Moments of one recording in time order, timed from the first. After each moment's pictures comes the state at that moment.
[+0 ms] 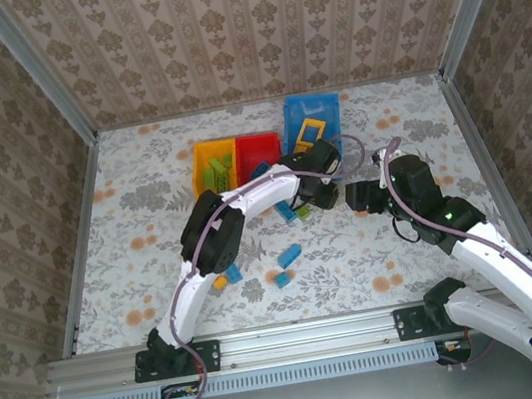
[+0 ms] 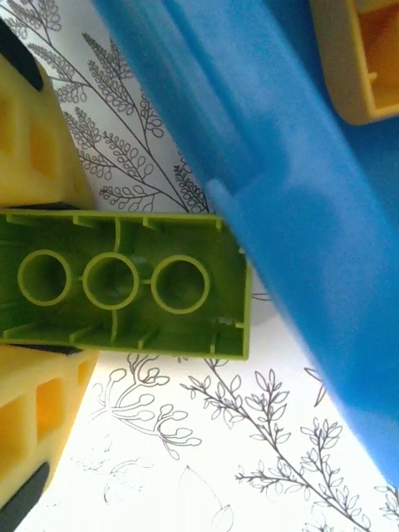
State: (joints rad) left arm -0.93 2.34 1.89 -0.70 0.04 -0.19; right arm 0.40 0.84 0.75 -0.52 0.04 0.40
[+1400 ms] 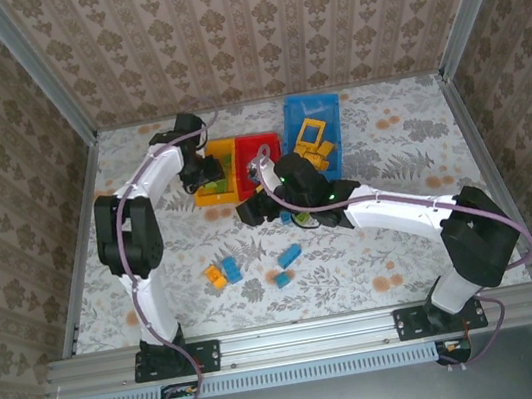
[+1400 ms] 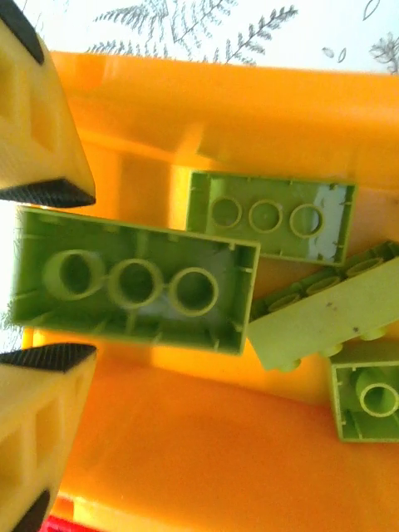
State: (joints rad) left arm -0.33 2.00 1.64 -0.90 0.07 -0.41; right arm 0.79 1.58 1.08 0.02 -0.20 0.32
